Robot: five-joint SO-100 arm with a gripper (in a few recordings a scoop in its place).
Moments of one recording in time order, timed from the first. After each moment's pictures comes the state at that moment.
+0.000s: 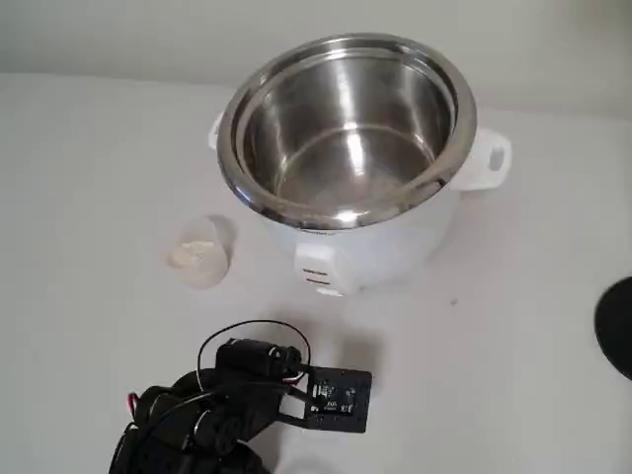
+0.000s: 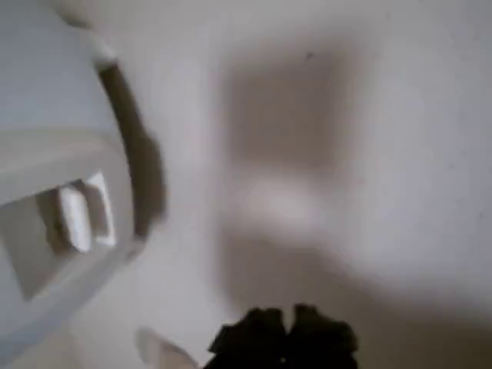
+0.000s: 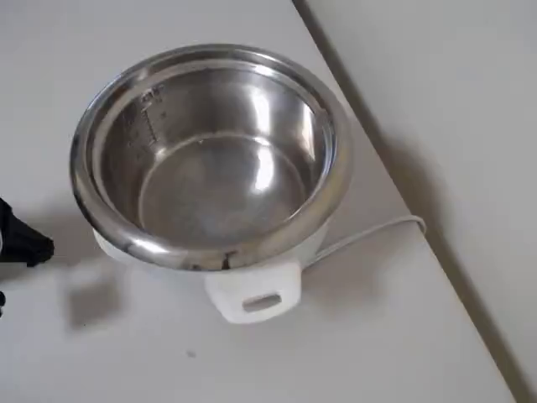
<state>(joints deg) -0.3 188.0 172.5 66.3 -1.2</state>
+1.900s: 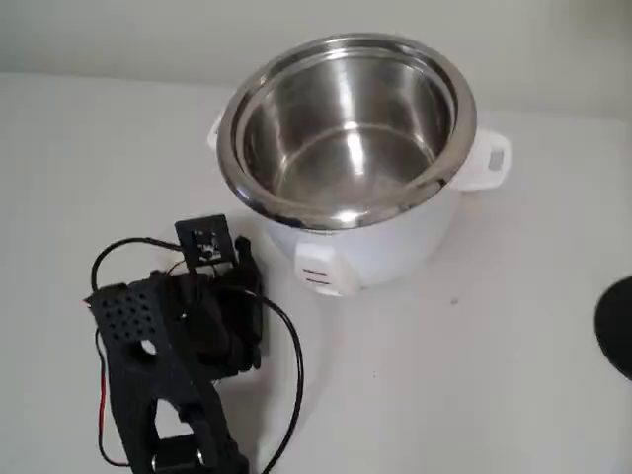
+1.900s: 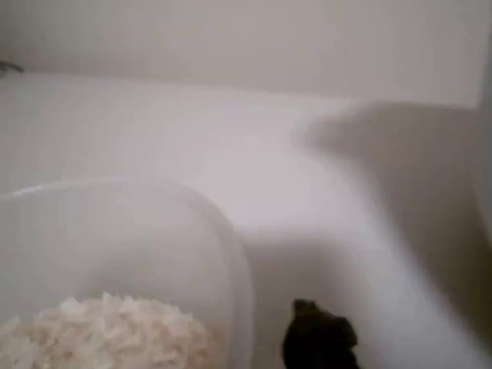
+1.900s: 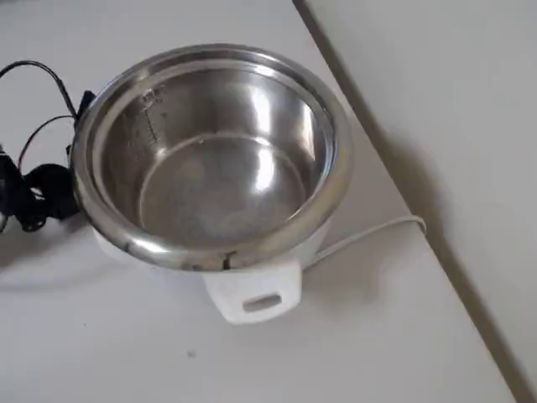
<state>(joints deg) -30.0 46.6 135.7 -85.7 -83.6</state>
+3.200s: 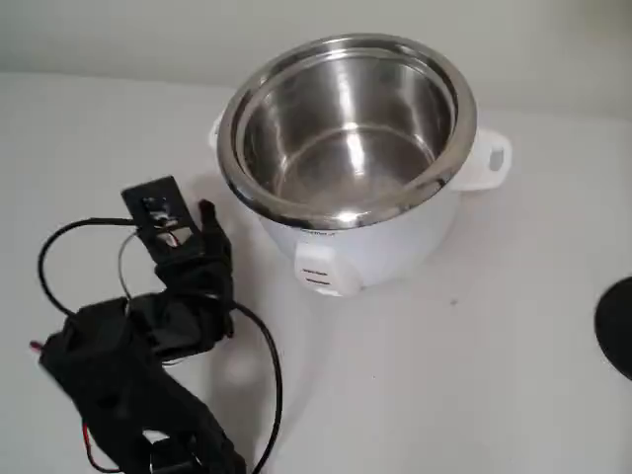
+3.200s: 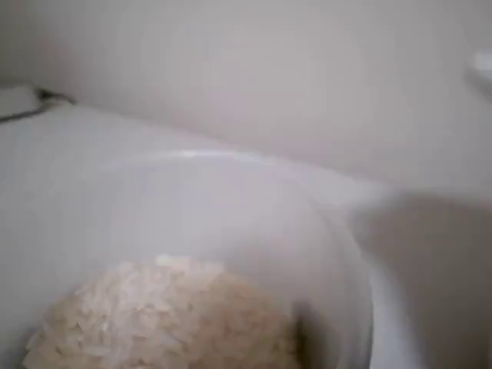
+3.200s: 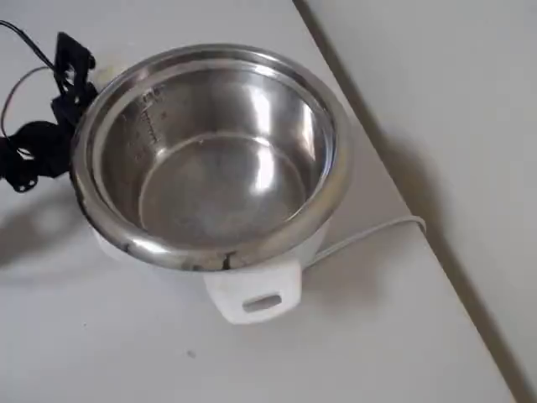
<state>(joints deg) -34.9 83.1 144.4 -62.1 -88.2</state>
